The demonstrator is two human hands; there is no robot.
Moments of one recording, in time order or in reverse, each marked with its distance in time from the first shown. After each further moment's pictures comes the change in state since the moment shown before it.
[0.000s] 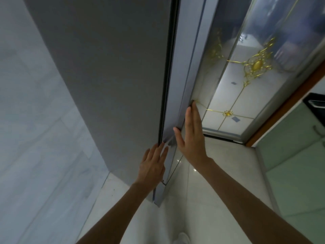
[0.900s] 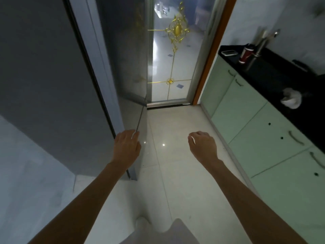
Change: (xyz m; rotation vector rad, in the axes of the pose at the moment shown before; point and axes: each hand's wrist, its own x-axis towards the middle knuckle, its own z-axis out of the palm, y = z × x) left_hand -0.057 0.074 -0.018 -0.110 0.054 0.262; right_hand -0.216 0.004 -0.186 -0.457 -0.442 0.749
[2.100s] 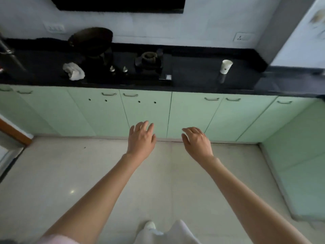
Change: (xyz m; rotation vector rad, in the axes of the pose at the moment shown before) left_hand -0.027 0.539 0.047 -0.464 -0.263 1.188; right_hand -0.368 0.256 -0.151 -0.178 0.352 1.108
